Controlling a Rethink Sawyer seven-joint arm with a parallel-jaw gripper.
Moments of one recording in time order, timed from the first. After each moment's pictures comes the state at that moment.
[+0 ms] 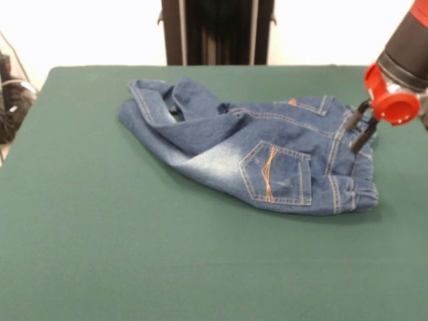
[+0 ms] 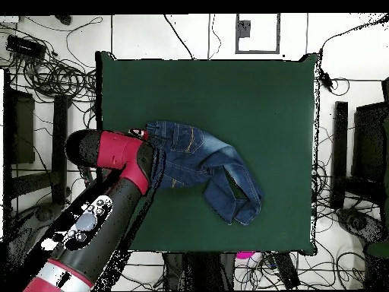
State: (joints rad) arm 0.58 -0.07 -0.78 1.25 0.68 0.75 3.28
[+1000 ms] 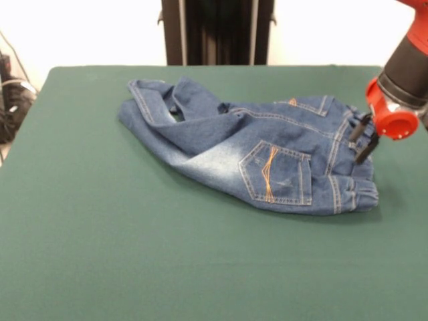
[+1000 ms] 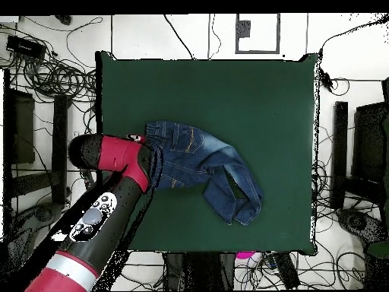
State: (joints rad) arm 0.58 -0.05 -0.71 1.25 0.68 0.73 3.28
